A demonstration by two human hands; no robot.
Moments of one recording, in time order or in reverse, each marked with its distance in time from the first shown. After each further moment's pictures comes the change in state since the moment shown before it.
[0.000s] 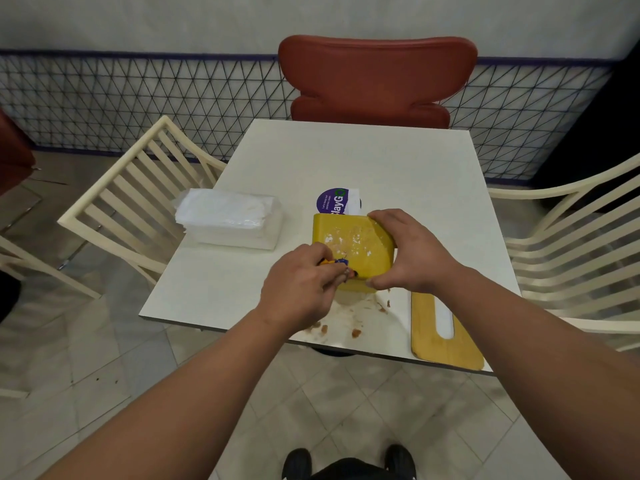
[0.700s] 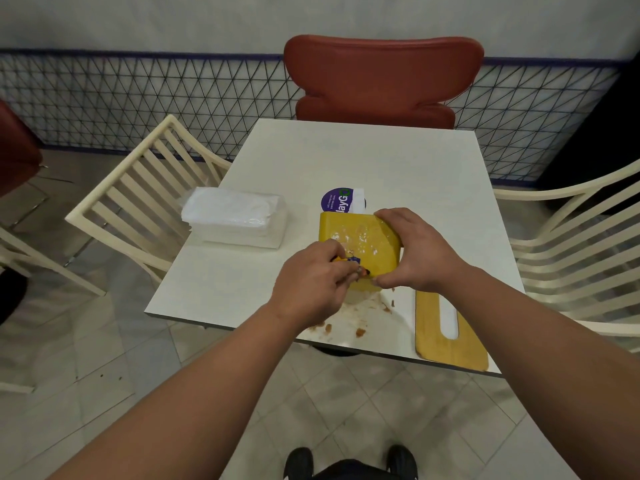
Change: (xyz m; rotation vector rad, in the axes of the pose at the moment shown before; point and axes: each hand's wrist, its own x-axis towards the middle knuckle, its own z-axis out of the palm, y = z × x) left_hand 0.005 0.004 0.004 -0.014 -0.057 -0.010; right_hand 0.000 0.002 -0.001 -0.017 0.007 -0.007
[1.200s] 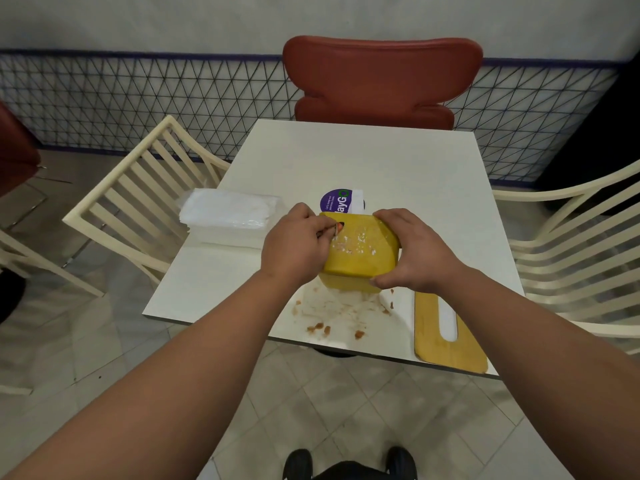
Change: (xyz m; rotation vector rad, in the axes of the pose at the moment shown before) left_hand 0.042 -0.022 -0.012 -0.108 0.028 -0.387; right_hand 0.003 0.001 -0.001 0.003 -0.002 0.017
